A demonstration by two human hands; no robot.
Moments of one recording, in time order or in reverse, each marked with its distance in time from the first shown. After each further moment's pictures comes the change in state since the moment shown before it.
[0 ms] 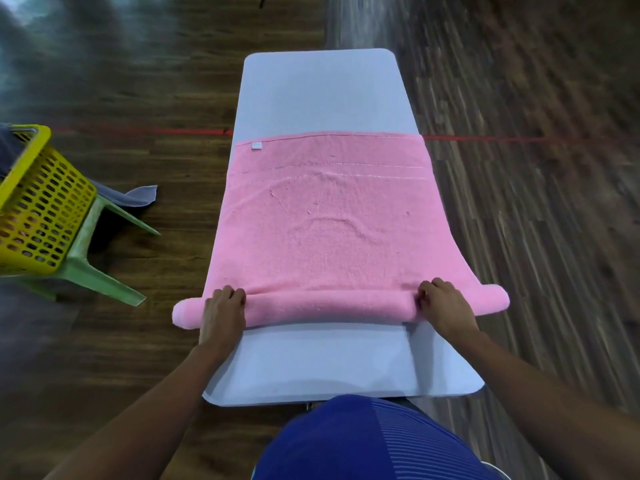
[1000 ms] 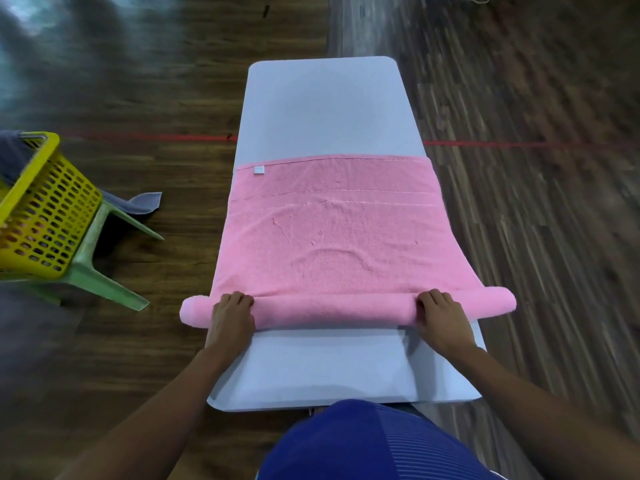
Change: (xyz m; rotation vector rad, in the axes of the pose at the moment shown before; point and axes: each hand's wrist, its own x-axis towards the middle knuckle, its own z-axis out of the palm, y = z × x) left_hand -0.001 0.002 0.000 -0.063 -0.059 0.014; right_hand -0.017 -0.003 0.015 -0.043 -0.020 -0.076
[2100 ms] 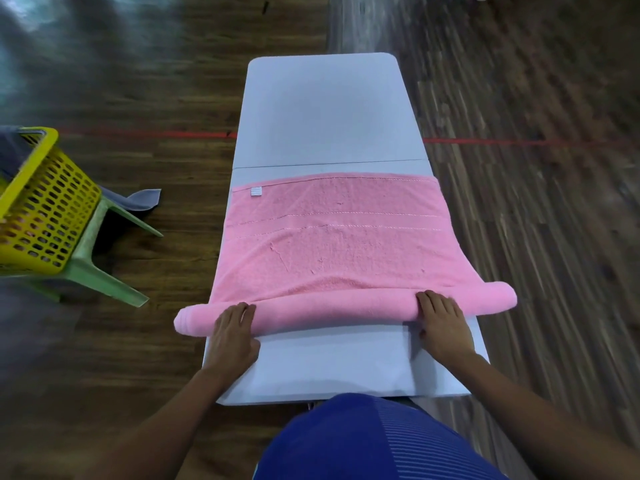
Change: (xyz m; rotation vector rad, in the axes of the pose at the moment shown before) left_hand -0.044 -0.003 0.020 0.063 0.012 0.093; right_hand -0.023 0.001 0.009 -0.093 -0.050 -0.023
